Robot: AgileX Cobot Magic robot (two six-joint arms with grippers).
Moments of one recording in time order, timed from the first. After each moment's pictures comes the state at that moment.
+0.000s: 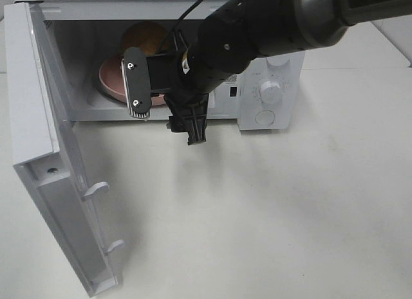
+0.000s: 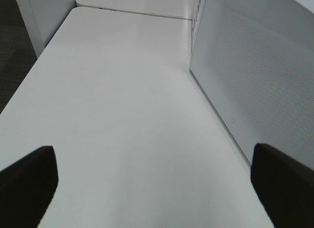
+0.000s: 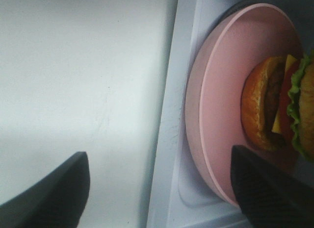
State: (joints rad) left arm 0.02 -0.01 -0.52 0.01 1.08 -0.08; right arm 0.70 2.02 -1.40 -0.23 0.26 -0.97
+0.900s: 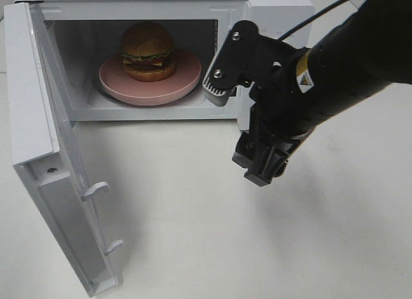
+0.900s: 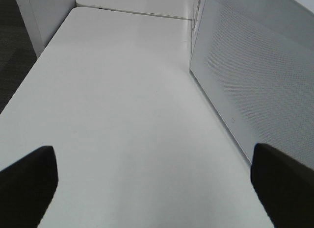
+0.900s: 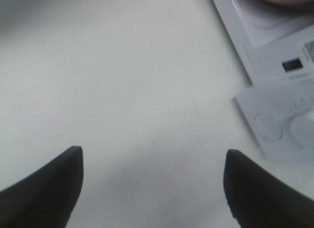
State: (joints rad) left arm 0.02 -0.01 -0.52 0.01 1.08 -0.08; right arm 0.70 1.47 -0.91 -0.22 0.48 -0.22
